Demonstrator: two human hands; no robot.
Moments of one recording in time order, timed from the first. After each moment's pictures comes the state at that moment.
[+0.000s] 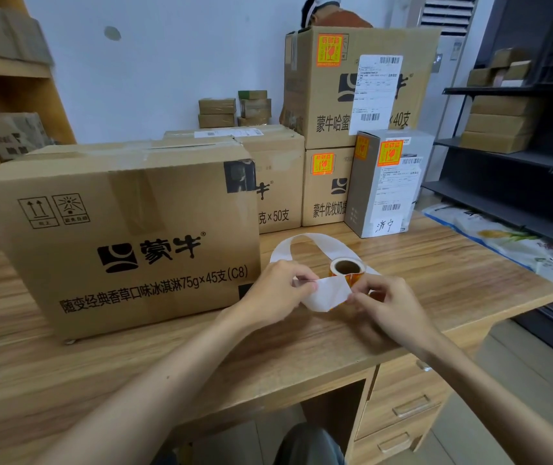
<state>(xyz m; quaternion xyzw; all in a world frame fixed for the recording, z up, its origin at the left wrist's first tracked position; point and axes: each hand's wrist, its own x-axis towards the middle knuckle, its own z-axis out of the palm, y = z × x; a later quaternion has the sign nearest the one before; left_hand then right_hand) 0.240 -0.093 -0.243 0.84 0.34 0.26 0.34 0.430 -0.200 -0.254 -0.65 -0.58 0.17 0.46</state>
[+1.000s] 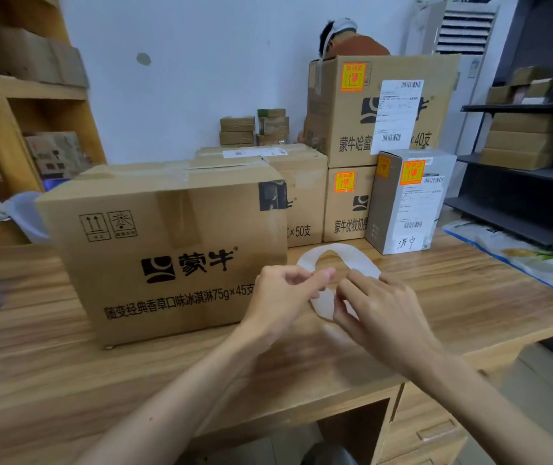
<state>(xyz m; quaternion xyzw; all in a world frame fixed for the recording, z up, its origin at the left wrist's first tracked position) 0.203 -0.134 -0.201 0.69 0.39 0.41 0.44 0.367 -0.200 -0.214 -0.51 -0.72 -0.37 0.28</state>
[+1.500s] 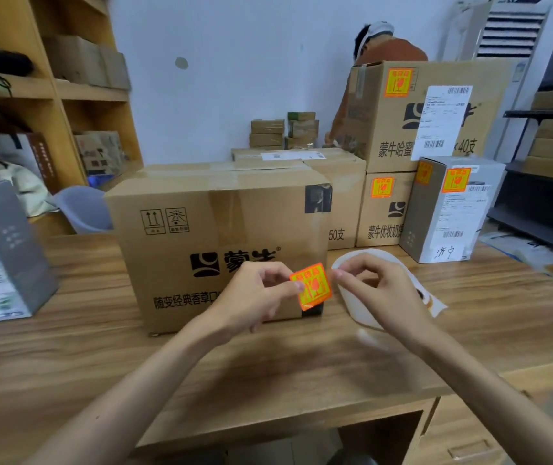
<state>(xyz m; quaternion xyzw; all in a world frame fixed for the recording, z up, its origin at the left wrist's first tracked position) 0.109 -0.124 -0.180 0.73 0.39 0.34 0.44 0.329 -0.167 -0.195 -0.56 -0.63 0.15 0.52</state>
